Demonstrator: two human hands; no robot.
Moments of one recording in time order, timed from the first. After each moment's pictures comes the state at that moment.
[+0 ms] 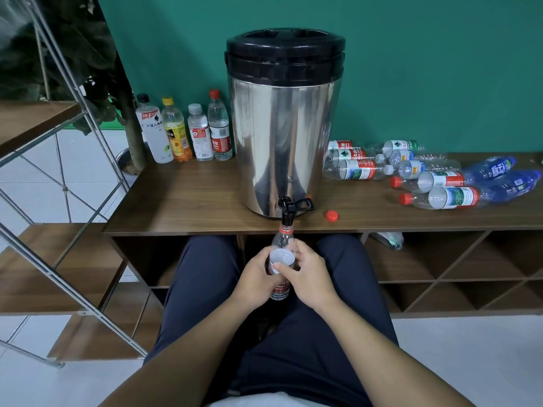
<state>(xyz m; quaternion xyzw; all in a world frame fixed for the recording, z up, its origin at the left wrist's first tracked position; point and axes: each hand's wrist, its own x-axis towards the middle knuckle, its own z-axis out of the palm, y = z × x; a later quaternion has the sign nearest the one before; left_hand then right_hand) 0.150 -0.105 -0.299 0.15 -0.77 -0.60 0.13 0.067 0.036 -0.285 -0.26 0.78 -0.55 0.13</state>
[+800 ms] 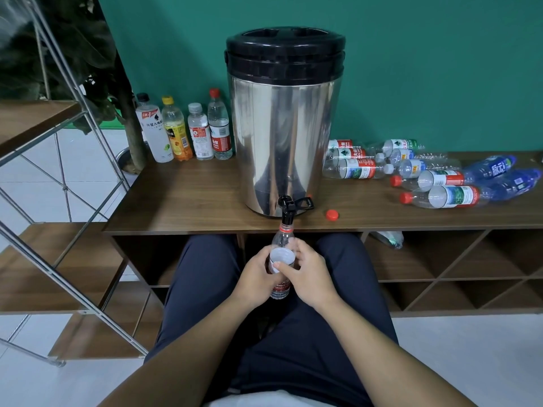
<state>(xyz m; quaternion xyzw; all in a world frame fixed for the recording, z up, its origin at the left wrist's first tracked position) 0.151 -0.104 -0.296 0.16 -0.77 -0.60 0.13 0.066 0.036 -0.287 -0.25 0.78 -0.55 0.14</state>
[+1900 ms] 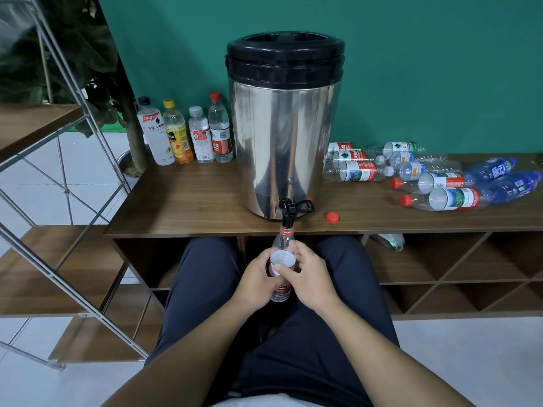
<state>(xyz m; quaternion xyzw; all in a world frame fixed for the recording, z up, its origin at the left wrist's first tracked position) 0.152 -0.103 -0.294 0.15 -0.77 -0.61 0.13 0.066 0.036 -0.287 -0.25 0.78 -0.56 0.14</state>
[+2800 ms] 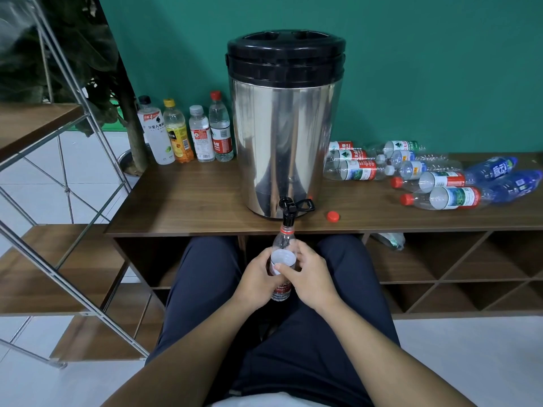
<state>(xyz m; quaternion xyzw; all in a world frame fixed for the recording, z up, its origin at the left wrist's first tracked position) 0.152 -0.103 -0.294 0.16 -0.77 -0.61 0.13 0.067 0.036 -0.284 -0.26 0.78 -0.55 0.14</state>
